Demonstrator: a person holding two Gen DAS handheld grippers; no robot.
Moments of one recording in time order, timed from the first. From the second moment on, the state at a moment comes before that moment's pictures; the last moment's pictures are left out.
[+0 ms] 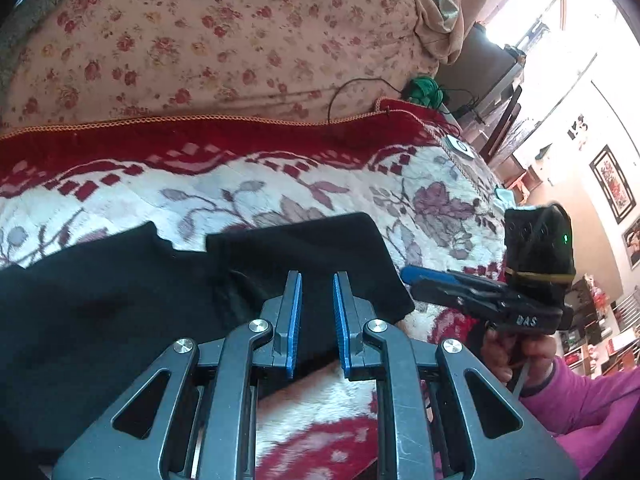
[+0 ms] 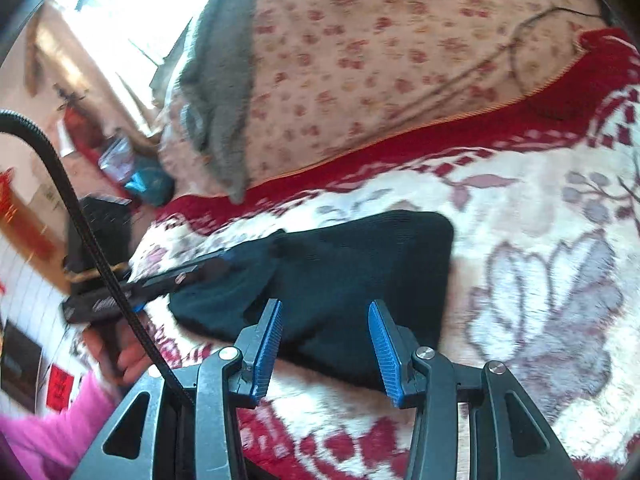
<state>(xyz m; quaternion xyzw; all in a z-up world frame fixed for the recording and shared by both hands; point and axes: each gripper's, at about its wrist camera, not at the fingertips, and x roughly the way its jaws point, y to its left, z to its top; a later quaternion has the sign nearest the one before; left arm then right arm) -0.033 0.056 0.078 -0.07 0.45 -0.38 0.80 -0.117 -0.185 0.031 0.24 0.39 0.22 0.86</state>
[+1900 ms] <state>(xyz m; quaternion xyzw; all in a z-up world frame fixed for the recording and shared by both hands) -0.035 0.076 0.013 -0.14 0.50 -0.24 0.82 -0.076 -0.191 -0.010 0.23 0.43 0.17 0.86</state>
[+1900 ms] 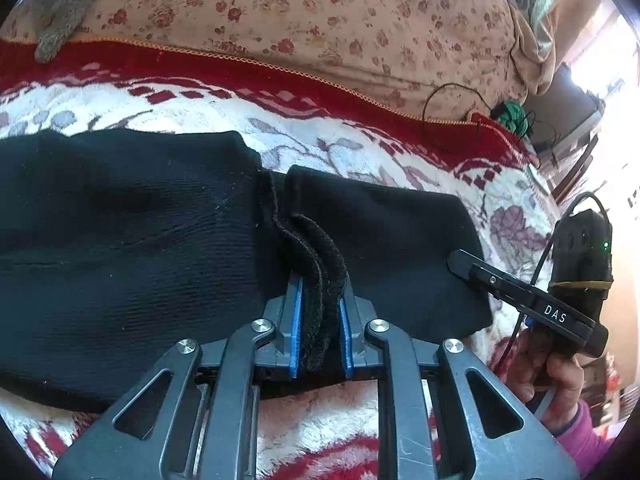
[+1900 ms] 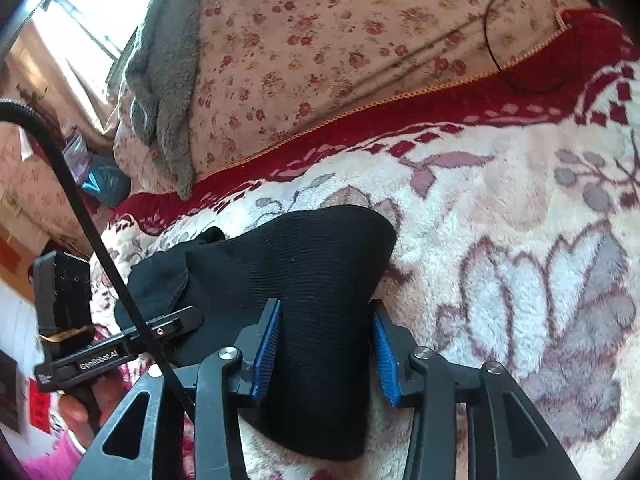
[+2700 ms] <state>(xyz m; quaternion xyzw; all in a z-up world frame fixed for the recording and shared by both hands) -0.099 0.290 0.041 -0.26 0.42 0.02 0.87 -0.024 0.011 0.040 0.12 0.41 0.39 0.82</state>
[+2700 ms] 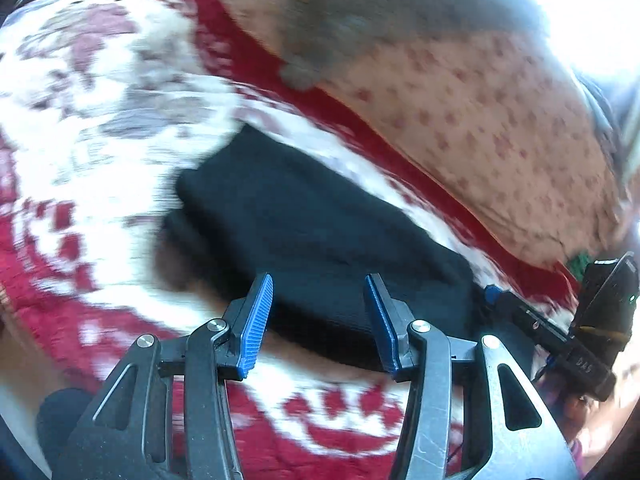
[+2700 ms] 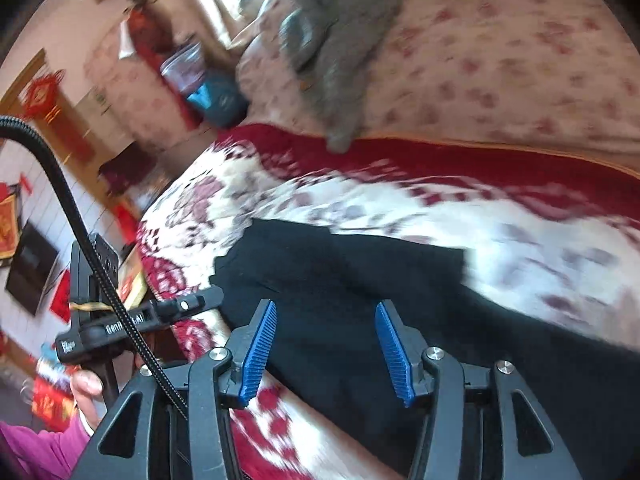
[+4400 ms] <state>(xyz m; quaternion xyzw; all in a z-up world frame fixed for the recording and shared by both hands) -0.105 0.260 0.103 -0.27 0.29 -0.08 0.91 0.038 0.115 0.126 0.05 0.34 0.48 0.81</state>
